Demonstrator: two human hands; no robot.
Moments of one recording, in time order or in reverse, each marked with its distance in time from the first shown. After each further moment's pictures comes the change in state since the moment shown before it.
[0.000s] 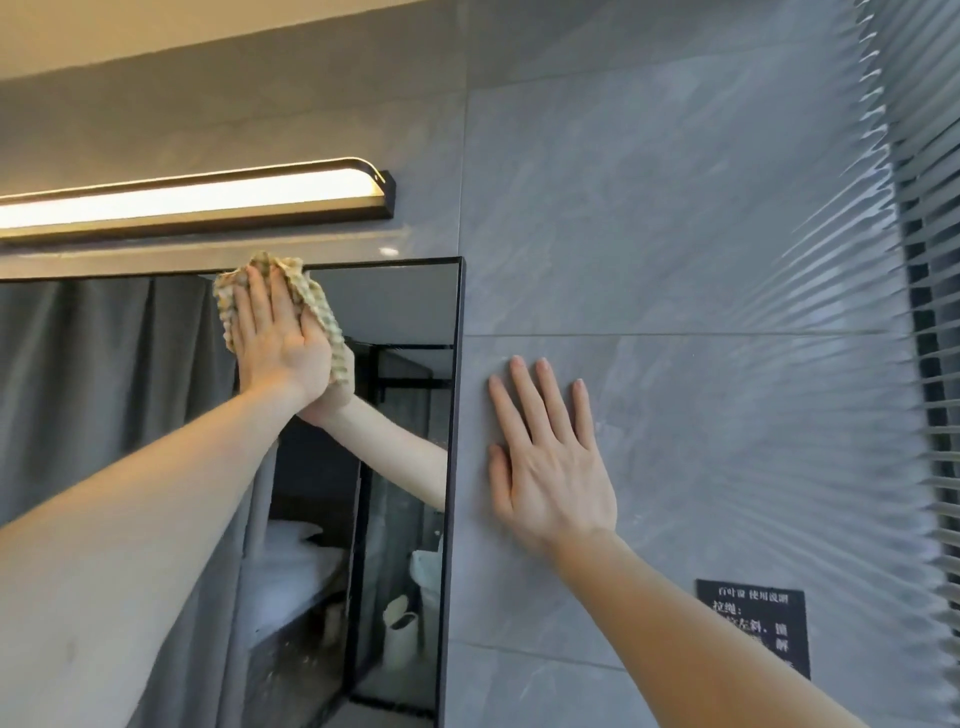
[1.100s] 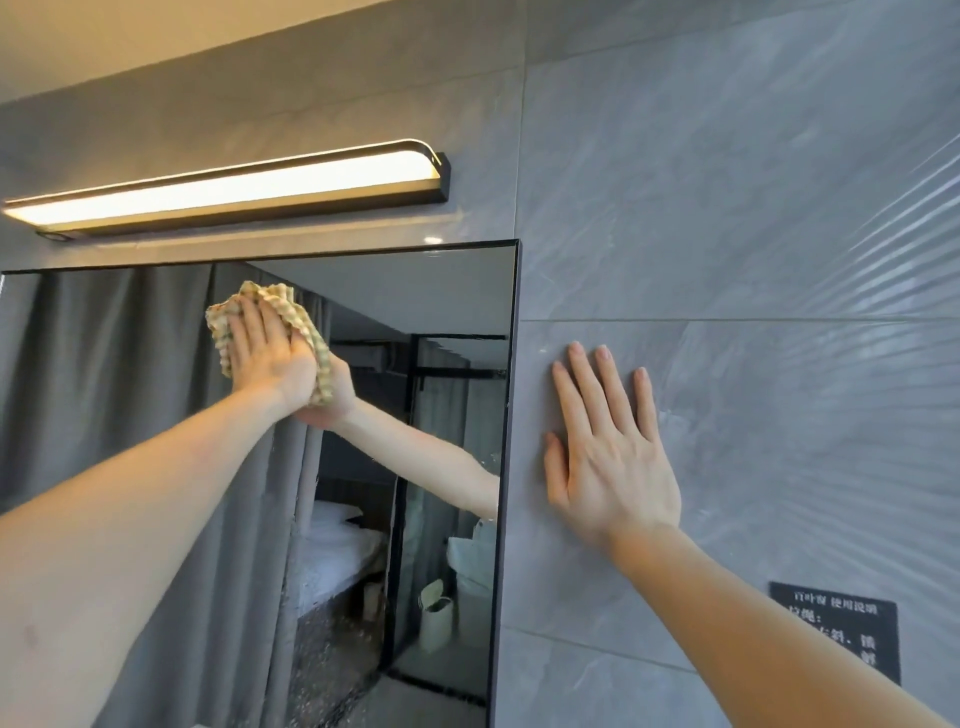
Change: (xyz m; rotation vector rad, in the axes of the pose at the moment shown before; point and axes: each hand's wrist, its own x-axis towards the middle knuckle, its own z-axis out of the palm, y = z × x) left_hand -0.003 -0.075 -0.022 0.037 -0.177 -0.186; right_hand -0.002 -0.001 0.003 -0.044 0.060 0.018
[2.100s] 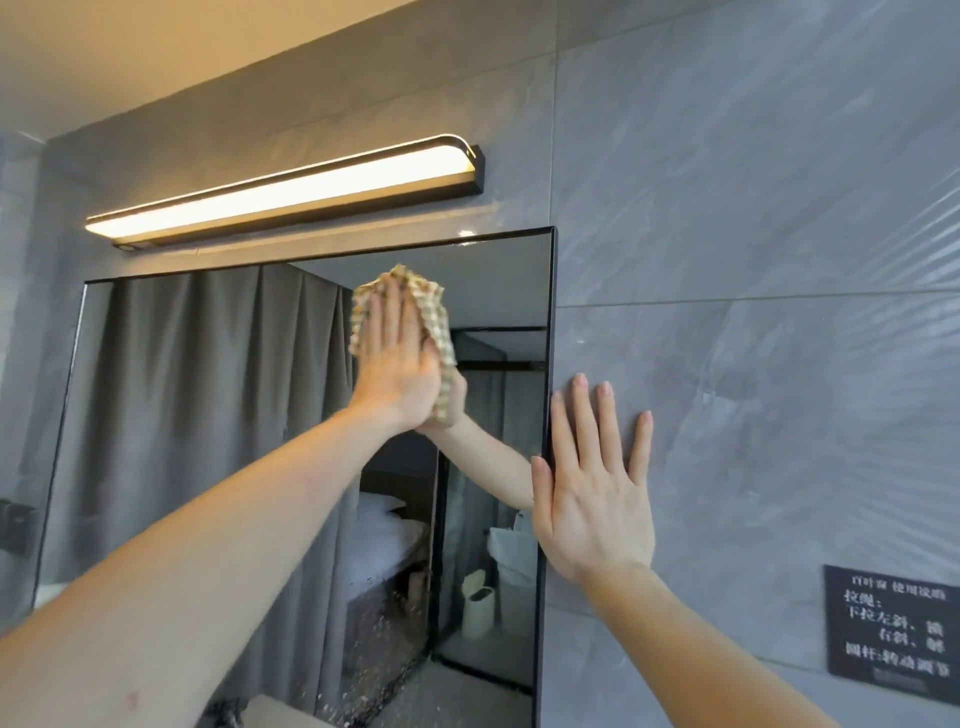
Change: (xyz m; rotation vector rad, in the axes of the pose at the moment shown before) left_hand -0.050 0.056 0.027 0.086 -0.017 0.390; right_hand -0.035 -0.066 0.016 0.114 -0.082 0.124
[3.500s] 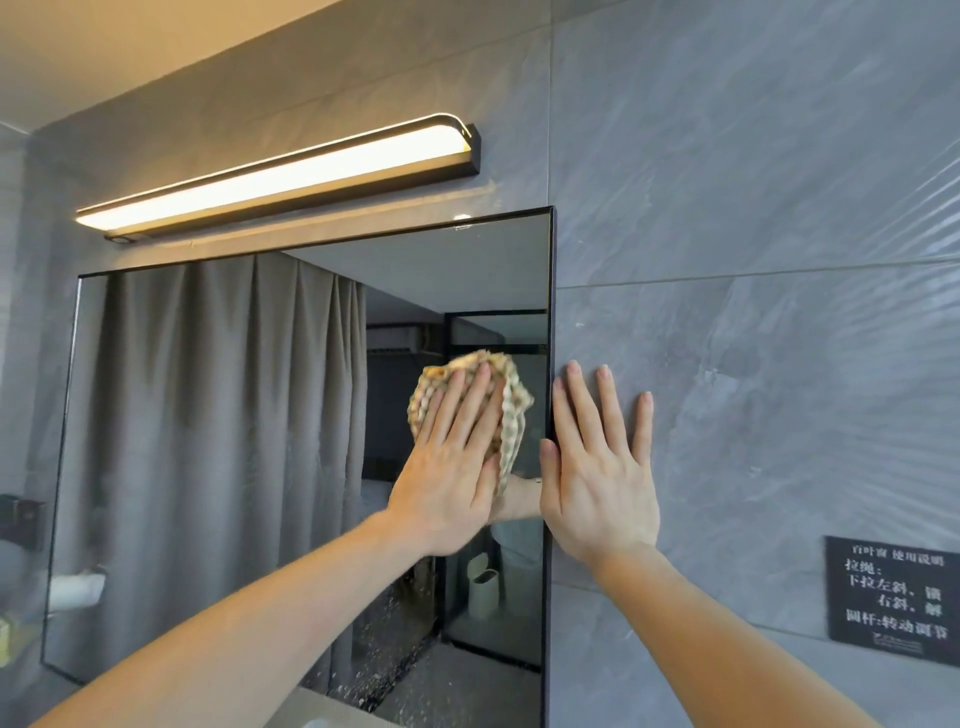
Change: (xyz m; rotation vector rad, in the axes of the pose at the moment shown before) left_hand -0.127 0.029 0.019 0.140 -0.114 0.469; right_hand -0.004 0.002 0.002 0.041 0.043 -0.014
